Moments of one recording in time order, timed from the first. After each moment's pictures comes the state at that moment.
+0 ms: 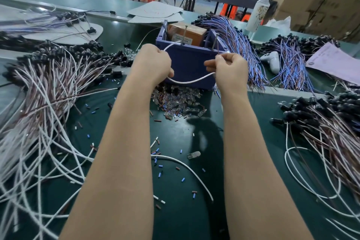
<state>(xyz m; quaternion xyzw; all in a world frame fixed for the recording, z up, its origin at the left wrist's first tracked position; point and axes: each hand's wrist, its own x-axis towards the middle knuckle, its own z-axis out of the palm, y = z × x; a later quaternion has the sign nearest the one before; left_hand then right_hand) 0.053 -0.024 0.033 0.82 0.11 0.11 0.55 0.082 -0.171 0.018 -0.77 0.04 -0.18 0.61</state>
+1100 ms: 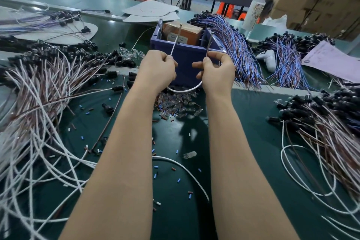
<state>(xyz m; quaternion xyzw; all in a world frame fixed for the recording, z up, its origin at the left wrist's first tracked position) 0.058 -0.039 0.016 0.82 0.06 0.13 0.55 0.082 -0.157 0.003 -0.72 0.03 -0.20 0.66</state>
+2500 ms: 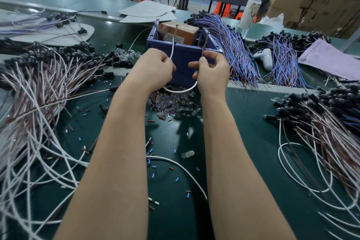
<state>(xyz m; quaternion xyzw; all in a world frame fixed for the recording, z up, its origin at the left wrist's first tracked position) 0.047 -0.034 0.031 0.88 0.02 0.08 0.46 0.081 -0.154 0.003 -0.72 0.04 -0.20 0.66</state>
